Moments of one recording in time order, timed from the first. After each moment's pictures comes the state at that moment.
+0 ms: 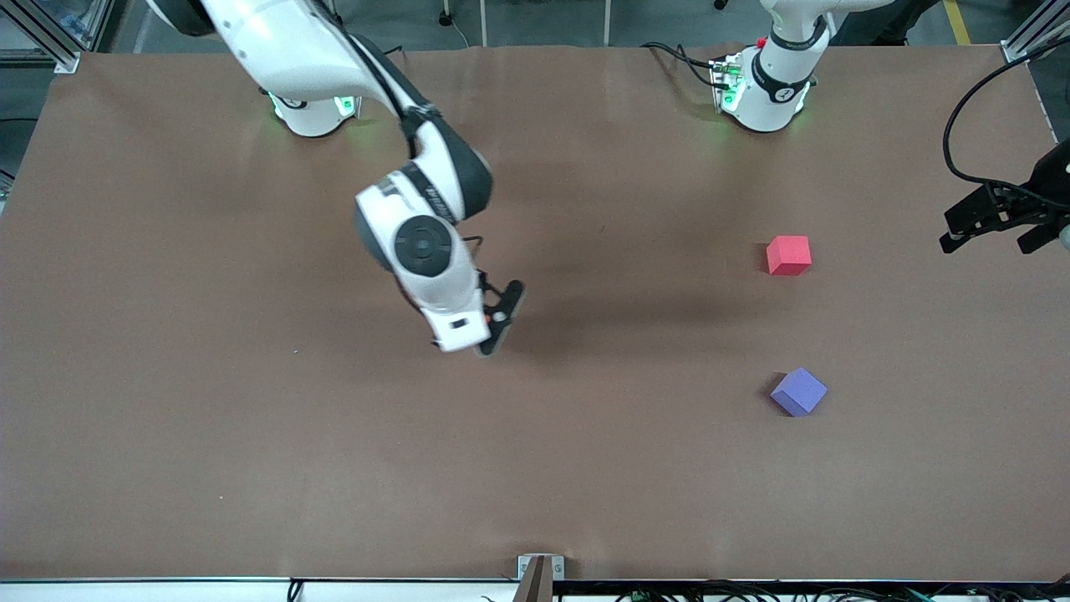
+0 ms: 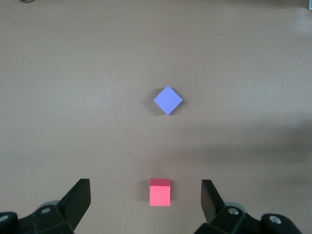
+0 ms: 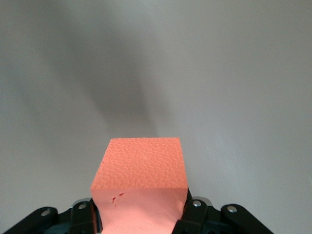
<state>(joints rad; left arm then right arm) 0.04 -0.01 -0.03 -1.60 -0.02 1.71 0.02 0.59 0.69 0.06 -1.37 0.00 2.03 -0.55</state>
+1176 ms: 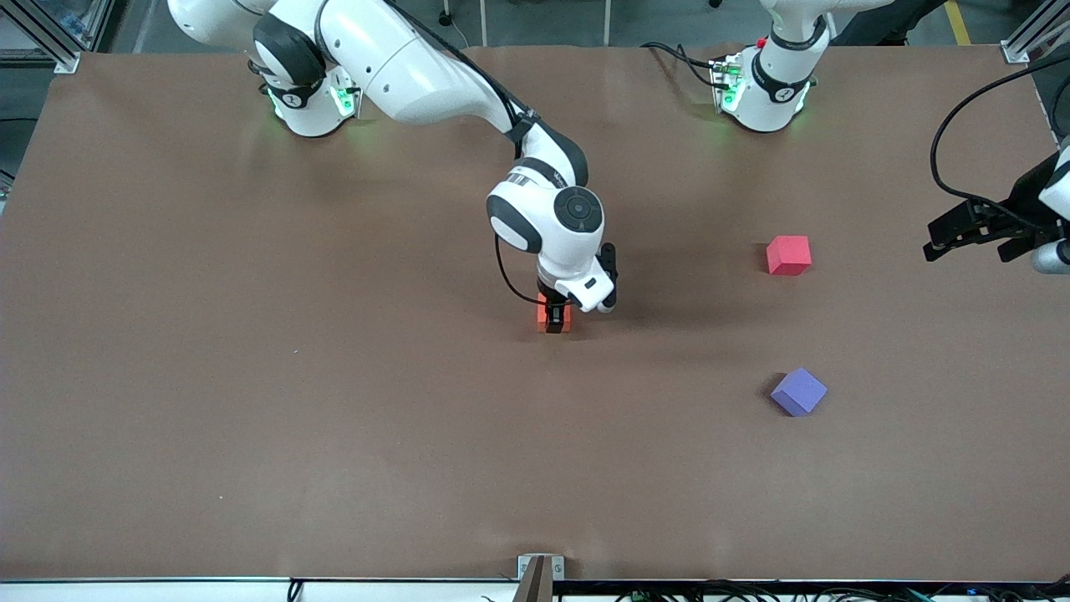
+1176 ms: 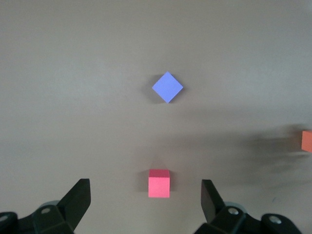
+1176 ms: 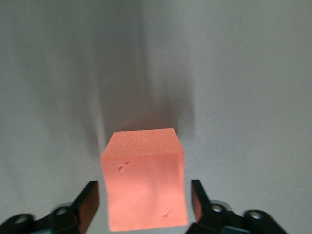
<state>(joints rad) 0.04 0.04 -0.04 -1.60 -0.02 1.67 0.02 0.82 0.95 0.04 -1.13 -0.17 2.05 -0.60</state>
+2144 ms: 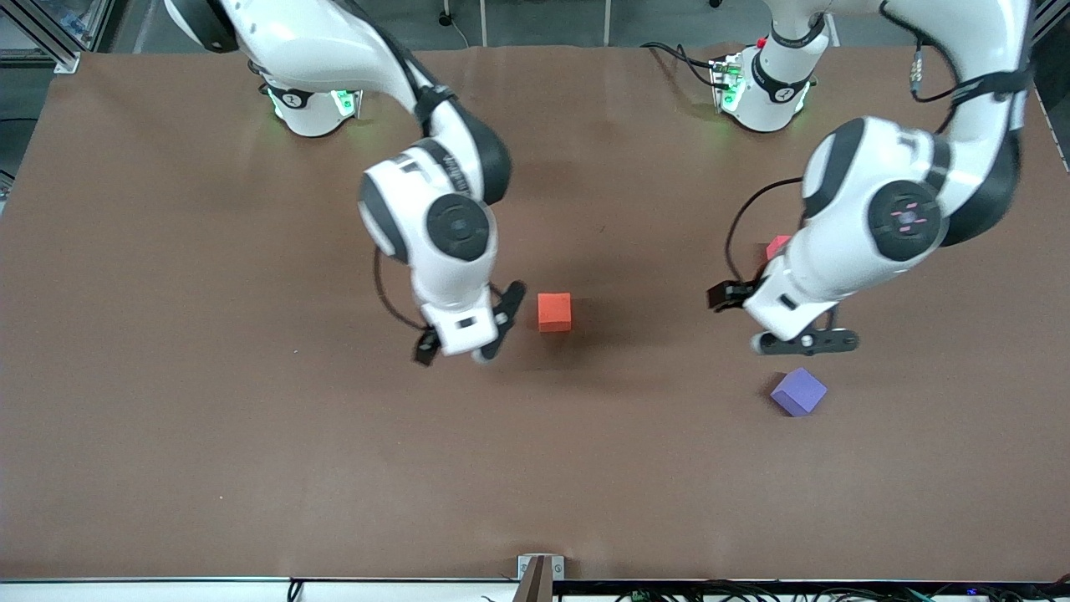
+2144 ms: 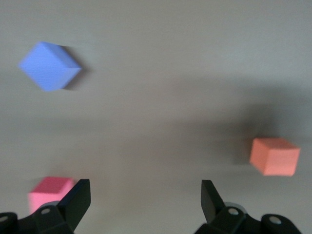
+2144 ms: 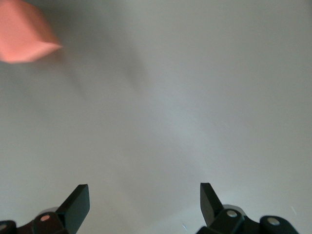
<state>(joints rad) -0.23 0.35 -0.16 -1.60 -0.03 1.88 -0.43 0.62 0.71 -0.09 -1.07 -0.17 1.67 -0.51</state>
